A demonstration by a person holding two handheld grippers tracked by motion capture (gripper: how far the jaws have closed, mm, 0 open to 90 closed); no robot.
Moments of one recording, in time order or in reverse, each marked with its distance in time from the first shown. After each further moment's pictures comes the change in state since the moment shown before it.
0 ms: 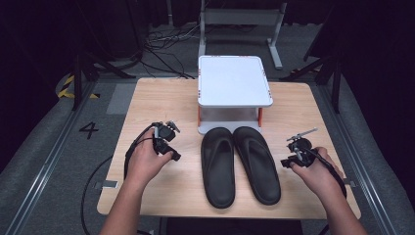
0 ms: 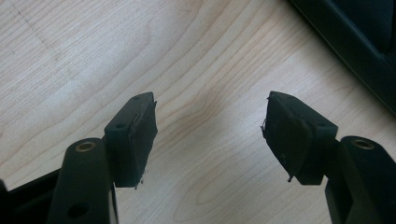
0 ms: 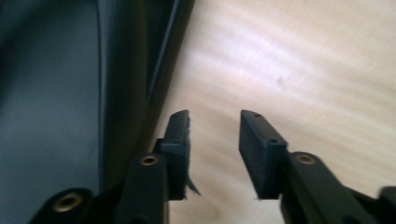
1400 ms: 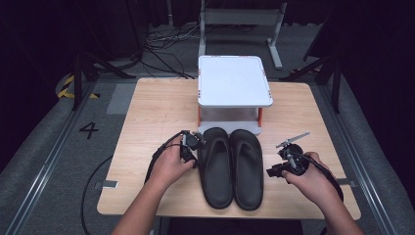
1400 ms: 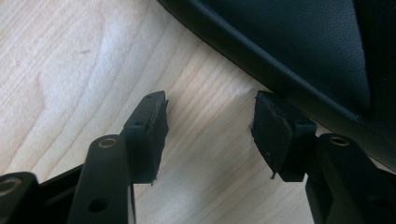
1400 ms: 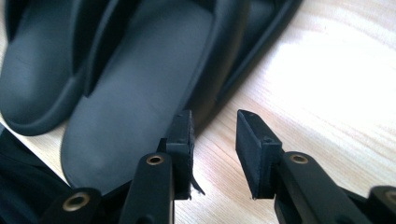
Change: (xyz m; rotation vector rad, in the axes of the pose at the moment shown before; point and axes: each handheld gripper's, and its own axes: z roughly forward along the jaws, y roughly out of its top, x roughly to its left) left arm -0.048 0.031 0.055 0.090 0.014 0.164; right arm 0.046 -0.001 -0.031 -0.040 0.229 -0.070
